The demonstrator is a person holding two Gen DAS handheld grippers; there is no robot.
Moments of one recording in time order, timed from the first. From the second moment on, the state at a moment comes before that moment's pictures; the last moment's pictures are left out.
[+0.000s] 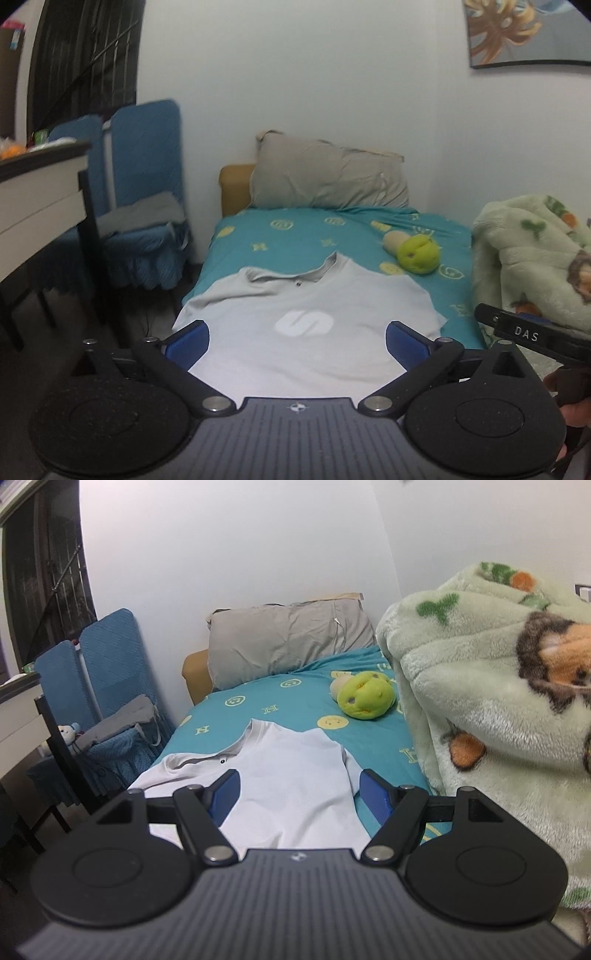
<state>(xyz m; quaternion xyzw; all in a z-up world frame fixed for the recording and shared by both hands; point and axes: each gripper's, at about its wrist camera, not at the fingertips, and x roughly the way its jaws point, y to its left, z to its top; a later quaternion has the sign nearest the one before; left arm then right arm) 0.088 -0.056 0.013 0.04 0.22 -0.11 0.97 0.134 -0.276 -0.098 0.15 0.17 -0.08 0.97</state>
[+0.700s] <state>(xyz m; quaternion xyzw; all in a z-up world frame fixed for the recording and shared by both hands) 0.093 -0.015 -0.093 0.05 0.22 -0.10 0.97 0.153 -0.282 -0.127 0.19 0.23 -0.08 0.95</state>
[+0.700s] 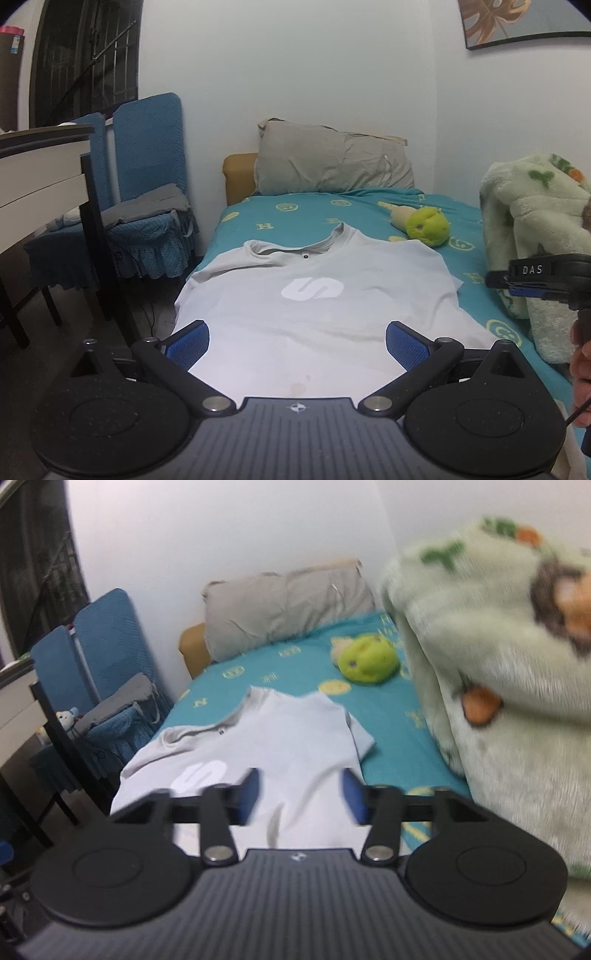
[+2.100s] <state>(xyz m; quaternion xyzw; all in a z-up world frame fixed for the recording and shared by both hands) 0.167 -0.006 -0.149 -0.06 0.29 -0.11 0.95 0.316 -0.362 -0.186 0.22 0.19 -0.16 0.94</state>
